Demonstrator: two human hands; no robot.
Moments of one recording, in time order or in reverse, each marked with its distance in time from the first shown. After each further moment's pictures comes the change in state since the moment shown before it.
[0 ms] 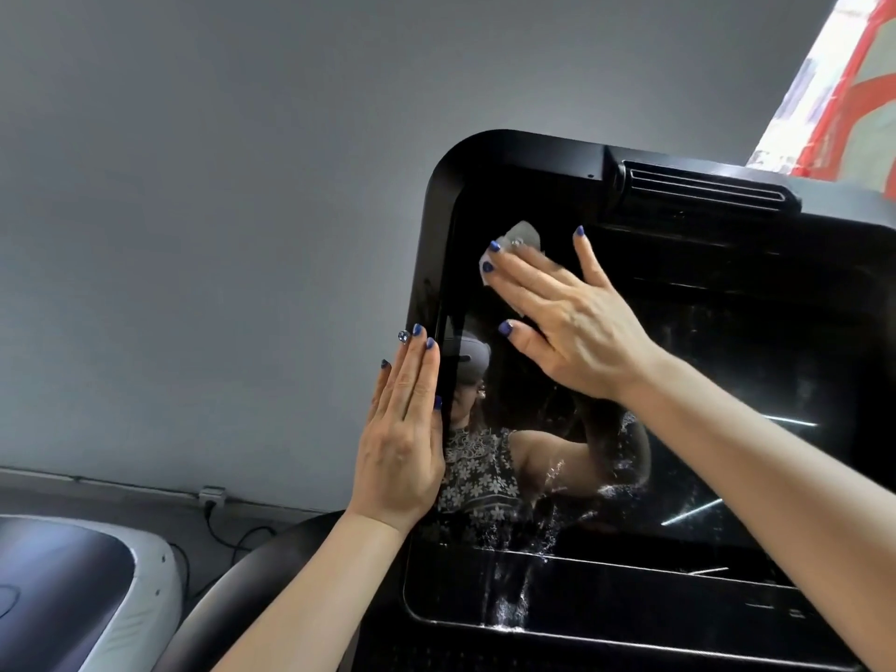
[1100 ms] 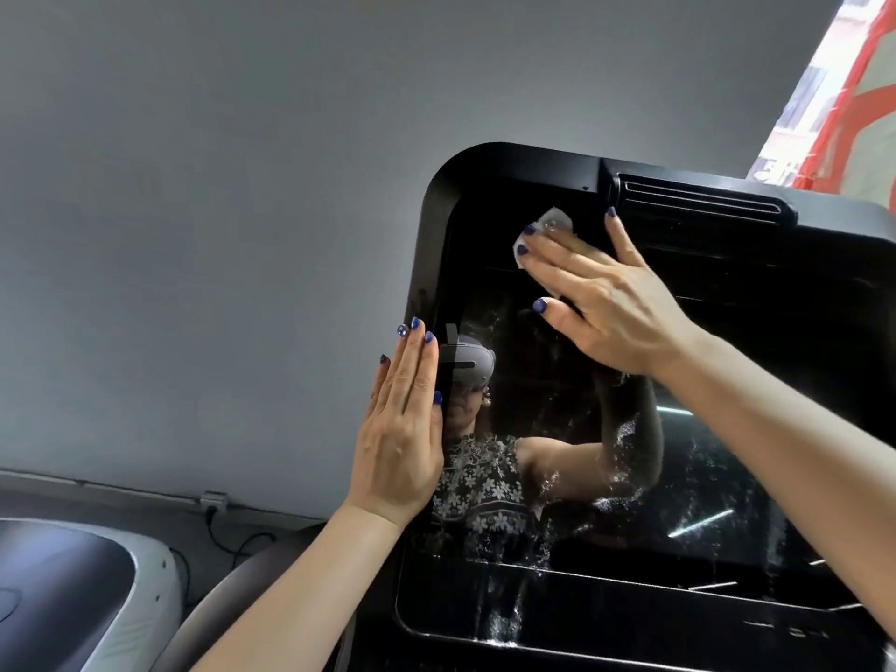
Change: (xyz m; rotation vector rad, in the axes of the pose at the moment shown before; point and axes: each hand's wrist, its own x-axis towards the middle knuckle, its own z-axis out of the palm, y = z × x) left_hand 0.014 0.001 0.003 0.017 -0.001 -0.008; right_hand 0.002 0.043 -0.013 -0.007 0.044 -0.010
